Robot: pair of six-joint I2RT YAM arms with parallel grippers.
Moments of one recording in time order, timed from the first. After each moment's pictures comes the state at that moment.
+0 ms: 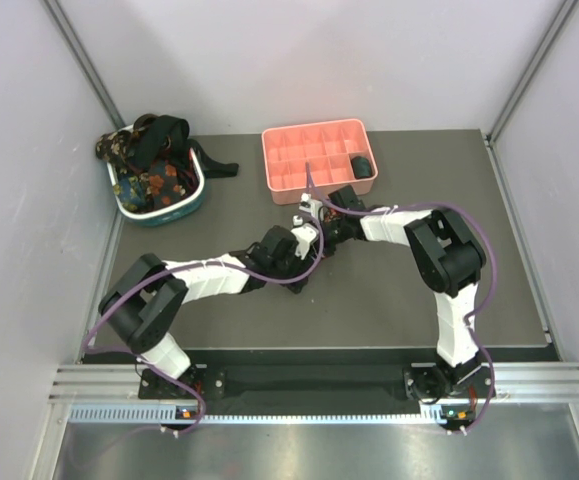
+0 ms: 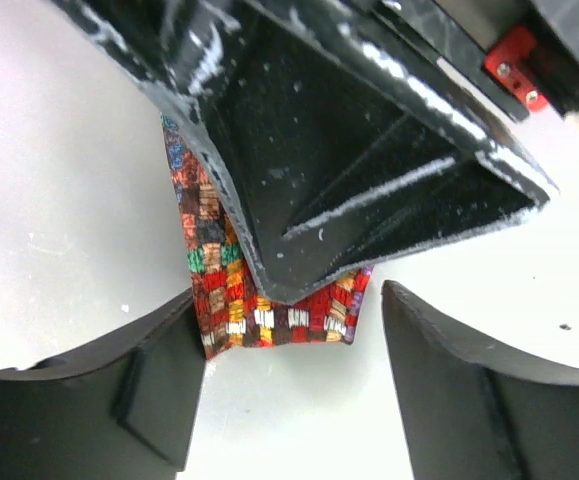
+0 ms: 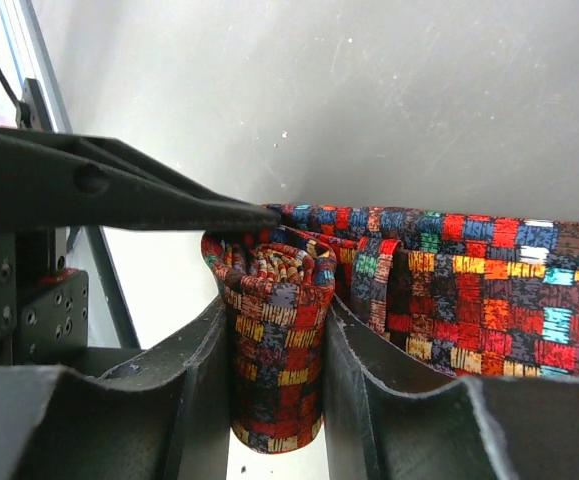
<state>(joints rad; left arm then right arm) -0.76 1.63 0.80 0.02 0.03 -0.07 0.54 2.05 1.24 -0.16 -0.86 0.14</state>
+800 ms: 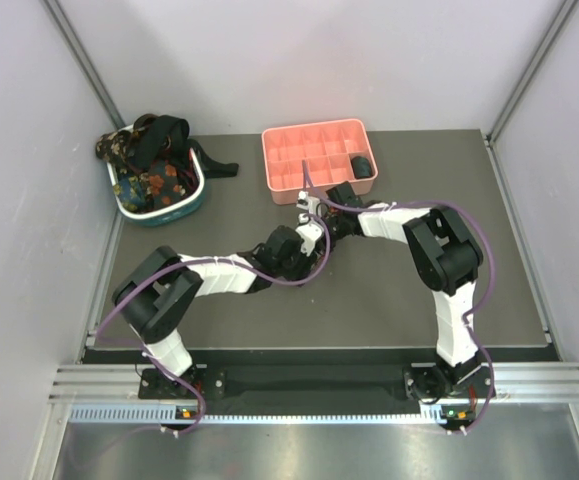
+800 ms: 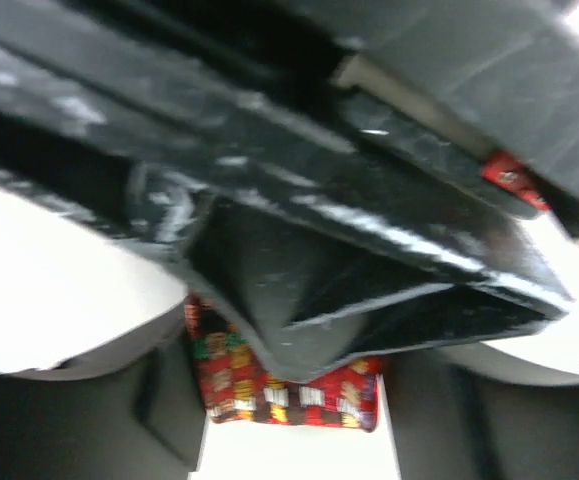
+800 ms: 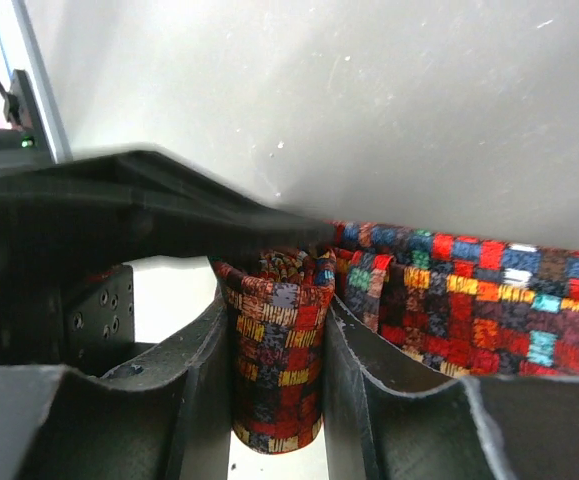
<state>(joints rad) -0.76 1.71 0.80 0.19 -0.04 -0.02 0.55 2.07 1.30 -0.22 -0.86 0.09</state>
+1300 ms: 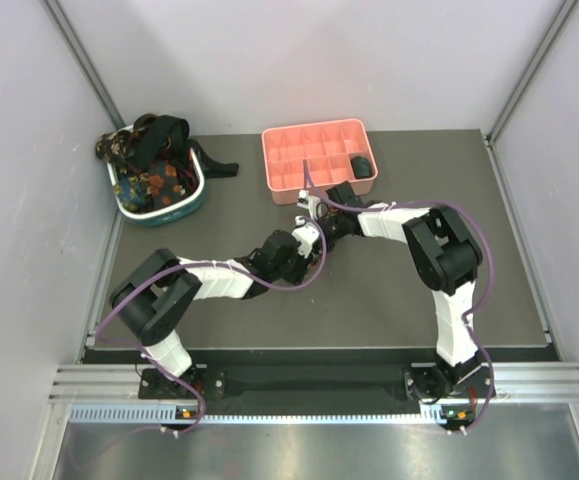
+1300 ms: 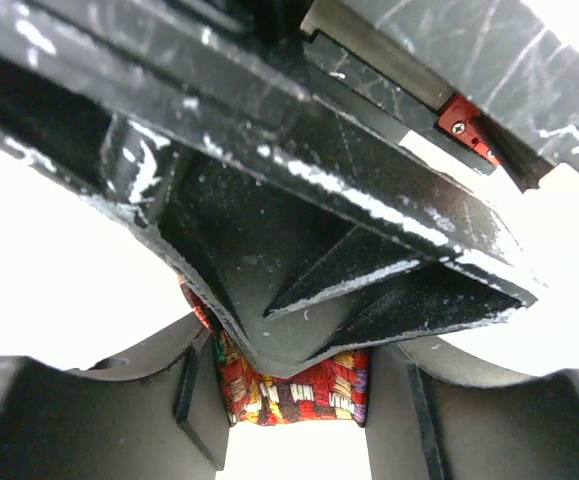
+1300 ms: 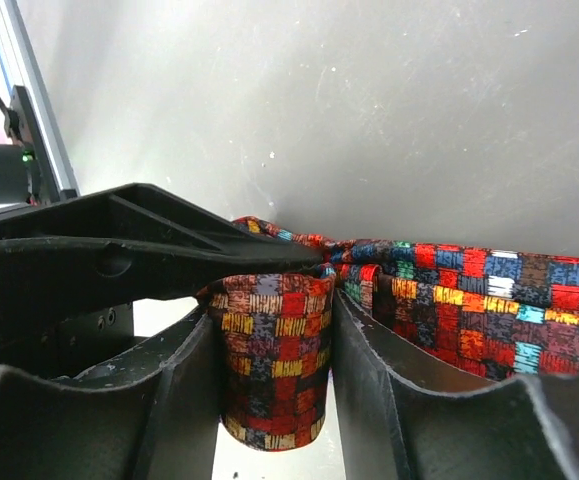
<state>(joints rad) -0.77 1.69 0.74 0.29 -0.04 -0.02 0.54 2.08 1.31 -0.21 -0.84 0.12</state>
